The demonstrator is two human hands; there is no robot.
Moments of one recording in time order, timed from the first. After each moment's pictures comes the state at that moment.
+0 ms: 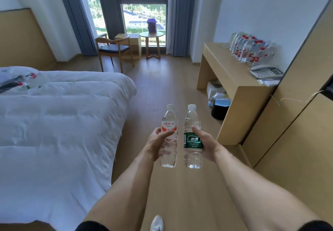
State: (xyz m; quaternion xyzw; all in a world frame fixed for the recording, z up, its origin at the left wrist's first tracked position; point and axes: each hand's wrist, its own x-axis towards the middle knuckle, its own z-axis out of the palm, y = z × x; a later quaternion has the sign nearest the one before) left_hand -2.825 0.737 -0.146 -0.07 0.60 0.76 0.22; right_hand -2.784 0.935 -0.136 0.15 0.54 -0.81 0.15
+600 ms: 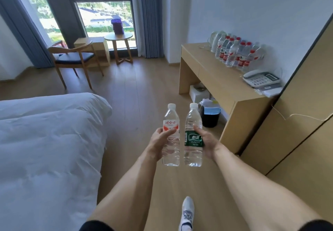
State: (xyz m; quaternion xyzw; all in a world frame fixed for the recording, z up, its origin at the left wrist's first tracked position) left_hand -3.149 0.821 -0.143 -0.01 0.61 0.73 0.30; right_hand -3.073 1.002 -0.140 0.20 0.52 -0.83 0.07
